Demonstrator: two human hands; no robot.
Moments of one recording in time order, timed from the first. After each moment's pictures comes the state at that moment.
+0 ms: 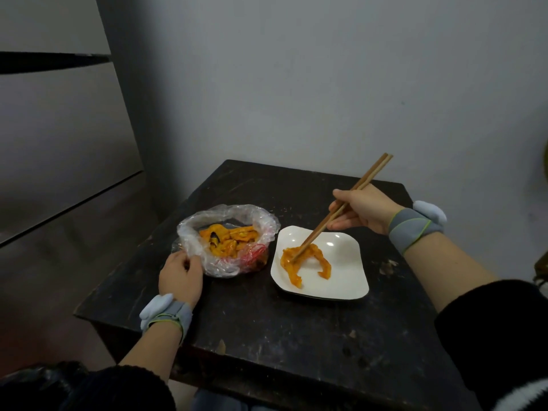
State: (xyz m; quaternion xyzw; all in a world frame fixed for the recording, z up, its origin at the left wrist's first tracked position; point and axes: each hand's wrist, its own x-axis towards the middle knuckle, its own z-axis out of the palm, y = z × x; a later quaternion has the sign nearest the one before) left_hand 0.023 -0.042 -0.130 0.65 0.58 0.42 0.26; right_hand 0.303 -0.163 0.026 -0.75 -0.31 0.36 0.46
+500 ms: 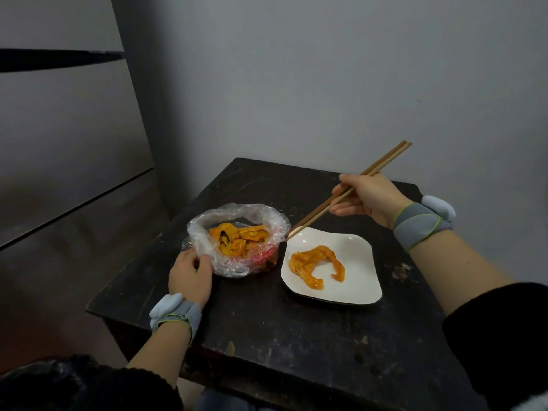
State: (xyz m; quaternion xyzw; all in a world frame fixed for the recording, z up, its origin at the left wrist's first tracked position) left_hand 0.021 -0.038 -0.133 0.64 0.58 0.43 0.27; right_hand 0.293 -0.145 0.037 -0.70 -0.33 0.35 0.53
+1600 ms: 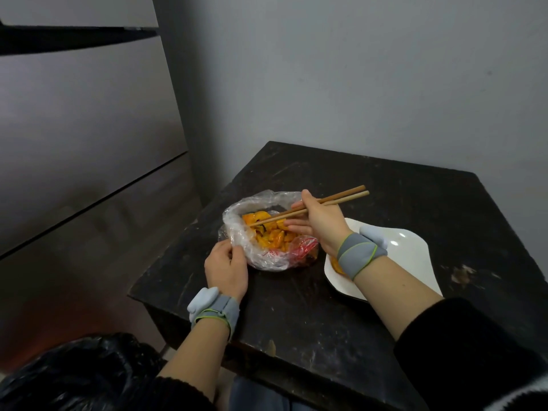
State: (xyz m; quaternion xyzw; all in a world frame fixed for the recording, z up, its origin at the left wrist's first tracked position) left_hand 0.022 -0.035 -0.138 0.60 0.56 0.49 0.30; right_hand 0.185 -0.058 -0.056 -0.59 -0.27 0.45 0.61
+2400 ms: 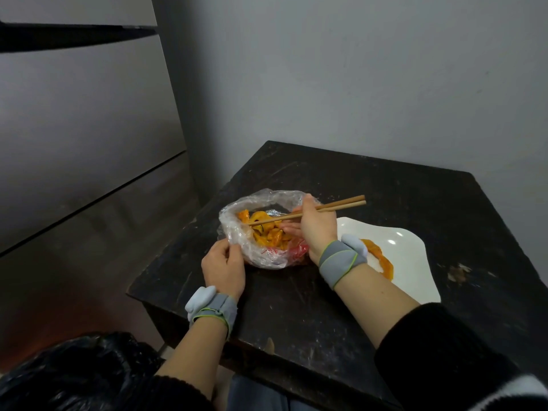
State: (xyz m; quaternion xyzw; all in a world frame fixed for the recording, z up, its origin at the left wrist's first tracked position) left_hand 0.020 -0.040 -0.131 0.59 0.55 0.50 0.32; right_hand 0.166 -0.052 -0.068 -0.61 -0.17 0.39 0.67
